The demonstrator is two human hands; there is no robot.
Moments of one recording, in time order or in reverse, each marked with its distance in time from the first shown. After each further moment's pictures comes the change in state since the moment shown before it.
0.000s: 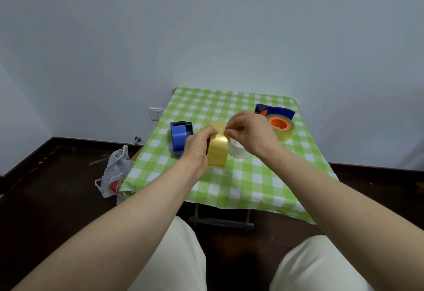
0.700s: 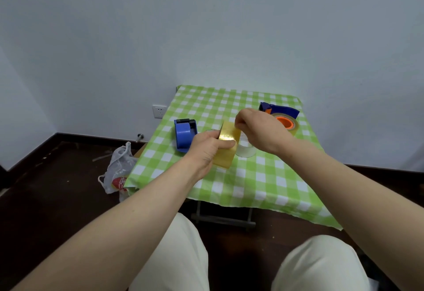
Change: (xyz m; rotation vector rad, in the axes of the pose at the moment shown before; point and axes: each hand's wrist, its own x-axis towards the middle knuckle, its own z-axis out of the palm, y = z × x) left_hand -0.004 -0.002 -0.007 0.185 -0.214 0.018; right_hand 0.005 0.003 -0.014 -0.275 -0.189 -0.106
